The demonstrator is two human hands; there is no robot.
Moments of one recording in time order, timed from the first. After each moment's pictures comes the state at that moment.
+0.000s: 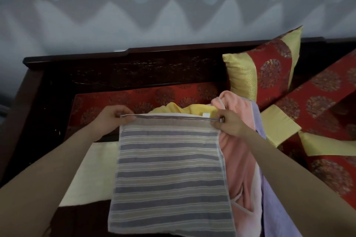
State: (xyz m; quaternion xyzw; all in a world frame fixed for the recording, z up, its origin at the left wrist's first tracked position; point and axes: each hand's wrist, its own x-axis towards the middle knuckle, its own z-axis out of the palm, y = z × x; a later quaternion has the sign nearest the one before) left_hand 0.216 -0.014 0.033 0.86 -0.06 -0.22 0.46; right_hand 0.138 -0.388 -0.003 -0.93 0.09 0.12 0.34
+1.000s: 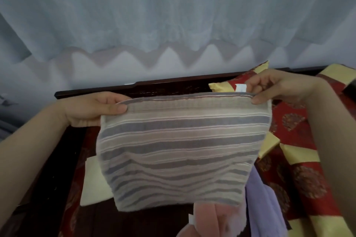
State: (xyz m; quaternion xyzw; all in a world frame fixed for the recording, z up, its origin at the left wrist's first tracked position) left_hand 0.141 0.004 0.281 0.67 -0.21 -0.46 0.55; right_hand 0.063 -0.432 0.312 -0.82 -0.08 0.24 0.51
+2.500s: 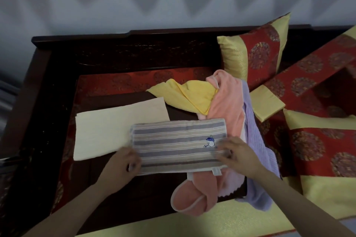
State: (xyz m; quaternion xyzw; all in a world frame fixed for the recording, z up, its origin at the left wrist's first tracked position) left_hand -0.014 0.028 -0.035 0.92 -0.26 -0.08 0.29; right_hand -0.079 -0.372 -0.015 -0.96 -0.03 0.03 0.28
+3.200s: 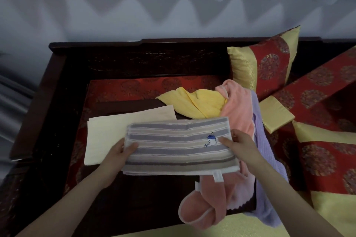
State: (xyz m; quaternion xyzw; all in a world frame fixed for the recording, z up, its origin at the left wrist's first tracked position) left_hand 0.023 0.028 0.027 0.73 0.15 -0.26 0.62; right_hand -0.021 -0.320 0.051 -0.77 0.27 0.10 0.56
